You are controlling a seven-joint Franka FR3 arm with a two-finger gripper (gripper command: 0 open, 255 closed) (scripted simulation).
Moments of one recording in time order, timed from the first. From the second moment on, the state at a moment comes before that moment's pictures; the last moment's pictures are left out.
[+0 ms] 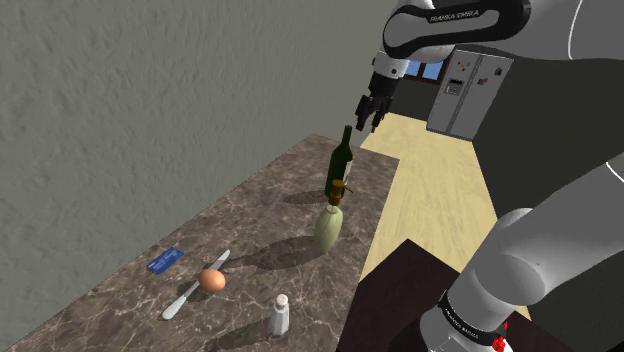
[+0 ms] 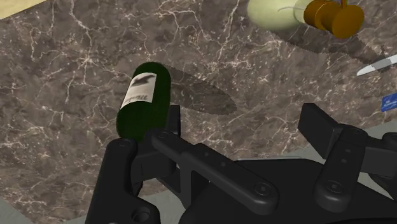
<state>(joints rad) -0.02 -0.34 -0.21 -2.13 -0.01 1.87 -0.25</state>
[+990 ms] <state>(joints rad) -0.08 0.22 -0.31 -1.63 0.13 1.88 -0.48</state>
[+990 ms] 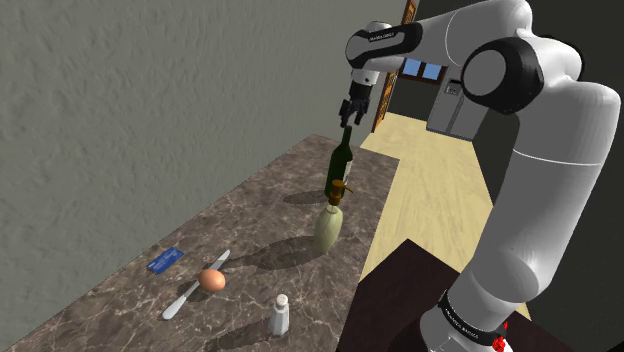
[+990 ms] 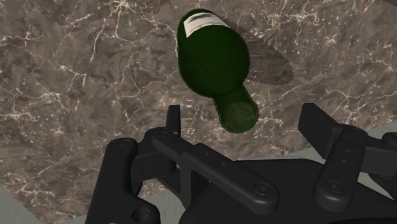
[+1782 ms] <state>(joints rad) -0.08 0.25 -0.31 -1.69 0.14 1.96 -0.49</state>
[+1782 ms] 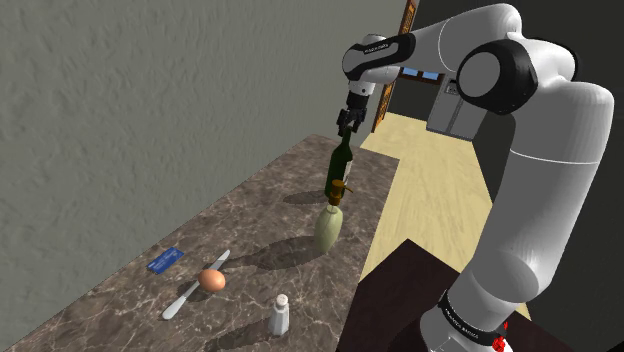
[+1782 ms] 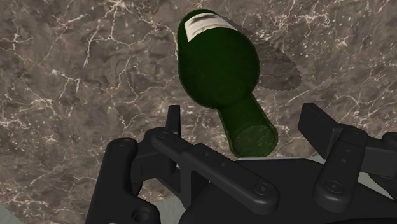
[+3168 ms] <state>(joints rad) -0.08 0.23 -0.31 -1.59 0.13 1.85 -0.48</state>
